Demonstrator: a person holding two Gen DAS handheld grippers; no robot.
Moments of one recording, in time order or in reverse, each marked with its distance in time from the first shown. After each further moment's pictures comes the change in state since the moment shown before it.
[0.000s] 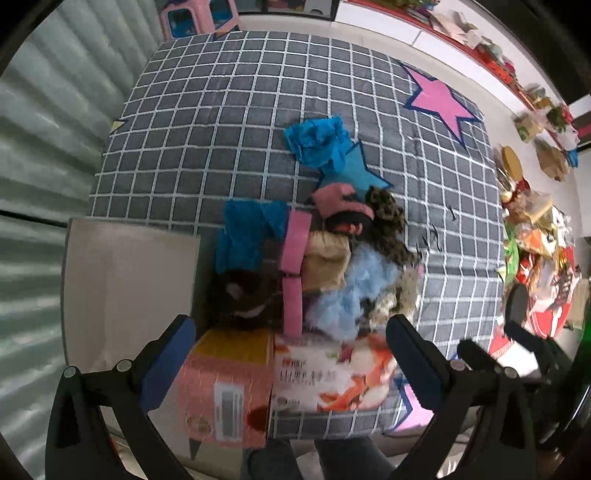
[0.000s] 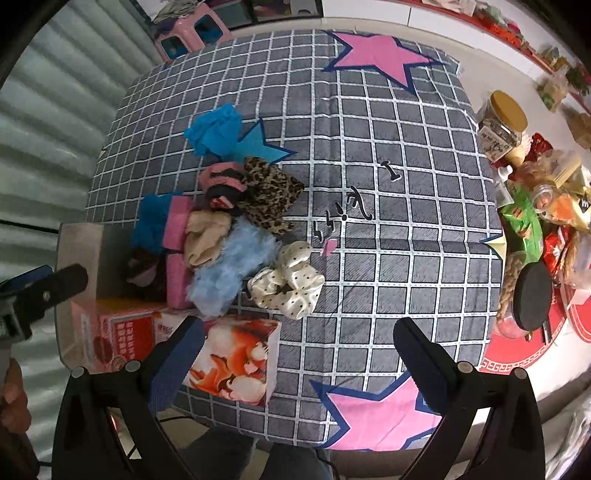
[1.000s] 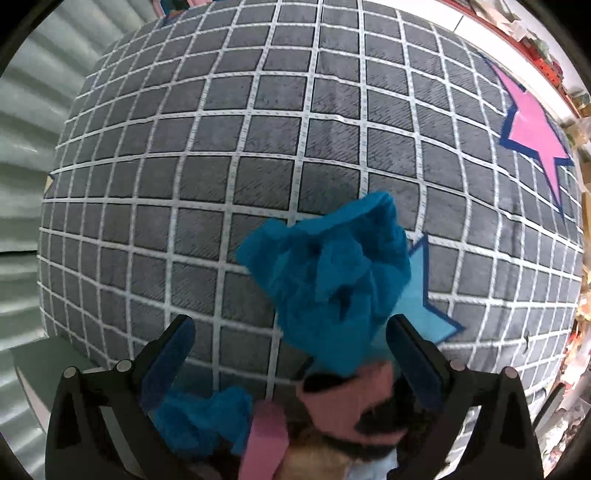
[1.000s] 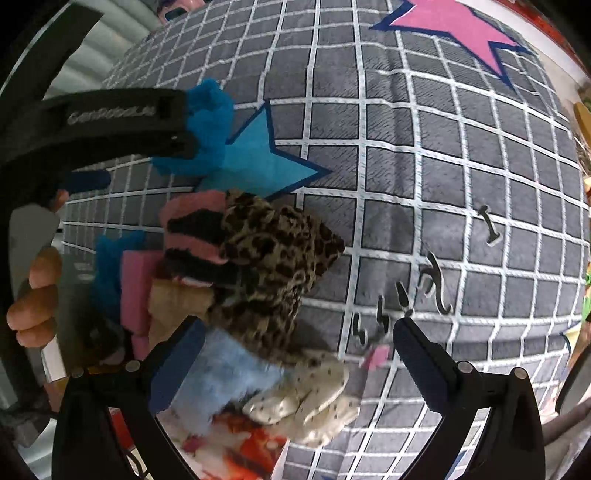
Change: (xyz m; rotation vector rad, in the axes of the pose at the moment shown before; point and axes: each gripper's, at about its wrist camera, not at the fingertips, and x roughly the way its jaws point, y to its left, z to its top) left arm 0.167 -0.045 0.156 -0.033 0.071 0.108; right arm 0.135 0.011 0.090 -0.072 0.065 0.132
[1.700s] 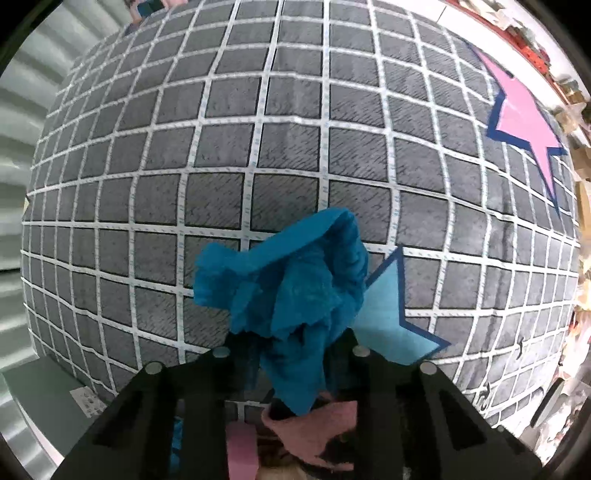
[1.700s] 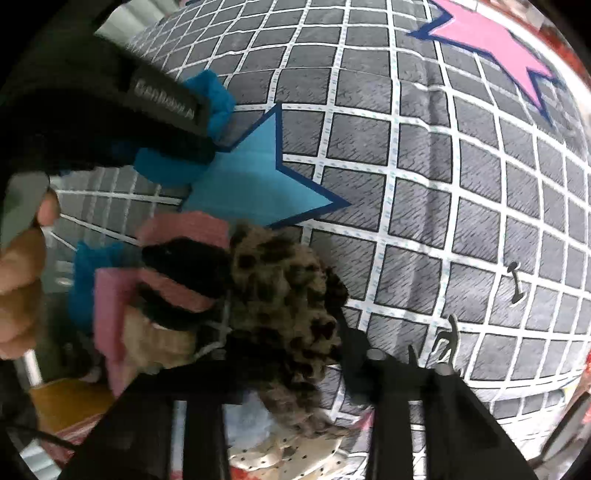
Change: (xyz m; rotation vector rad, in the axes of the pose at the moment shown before) left arm 0.024 -0.075 0.042 0.064 -0.020 -0.007; right arm 0.017 0.001 0.029 -0.070 -0.027 -0.014
